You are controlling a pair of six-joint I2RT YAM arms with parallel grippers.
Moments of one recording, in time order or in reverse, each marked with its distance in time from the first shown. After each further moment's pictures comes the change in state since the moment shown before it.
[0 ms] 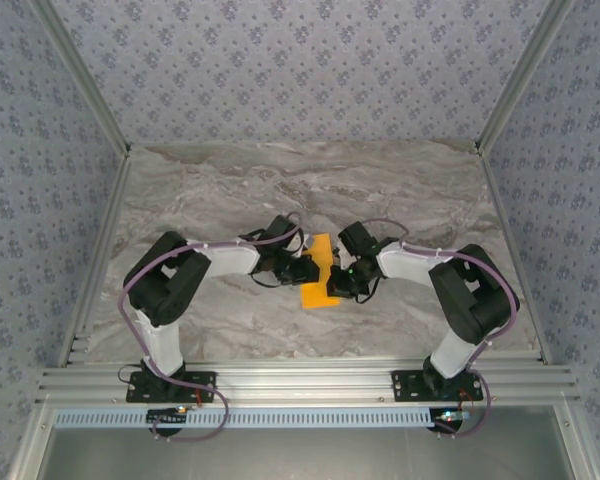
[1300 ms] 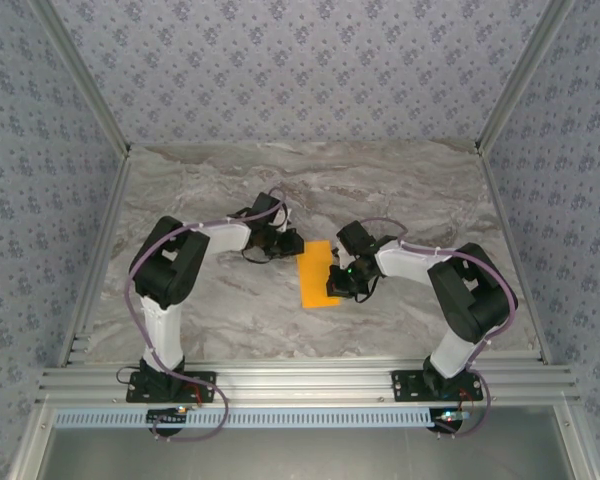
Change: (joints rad) left arm 0.186 0.130 0.164 -0.044 -0.067 0.106; right arm 0.002 0.010 0.018 -0.032 0.013 -0.005
